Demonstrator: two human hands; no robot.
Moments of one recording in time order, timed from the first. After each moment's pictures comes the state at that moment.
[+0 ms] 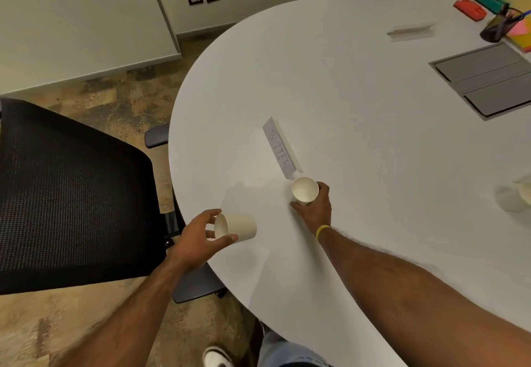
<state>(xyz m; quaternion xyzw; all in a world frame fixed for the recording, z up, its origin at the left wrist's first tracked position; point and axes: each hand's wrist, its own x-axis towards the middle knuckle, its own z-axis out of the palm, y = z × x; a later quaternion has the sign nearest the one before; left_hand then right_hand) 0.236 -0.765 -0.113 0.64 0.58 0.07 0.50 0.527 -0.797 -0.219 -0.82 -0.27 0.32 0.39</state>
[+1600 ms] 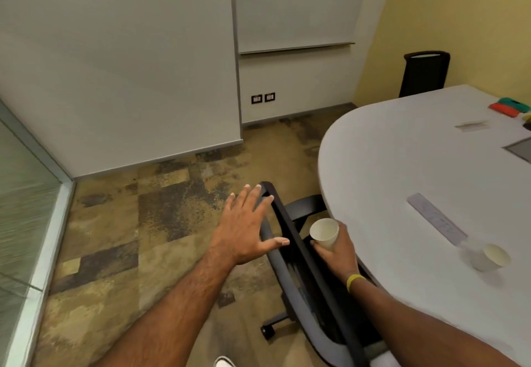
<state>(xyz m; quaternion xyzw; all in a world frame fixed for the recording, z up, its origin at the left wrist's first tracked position) -0.210 -0.472 0.008 0.92 0.38 0.05 0.03 0.028 -0.576 -0.109 -0.78 -0.40 0.20 0.44</state>
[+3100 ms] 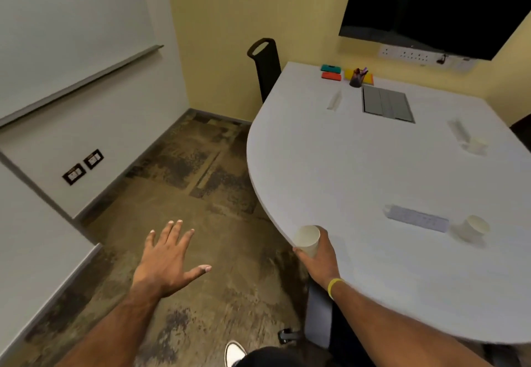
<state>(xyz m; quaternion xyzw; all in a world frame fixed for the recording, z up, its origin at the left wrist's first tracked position) 0.045 0.183 -0.066 0.99 0.09 -0.05 0.00 0.165 -0.160 -0.126 -0.88 -0.03 0.03 0.48</state>
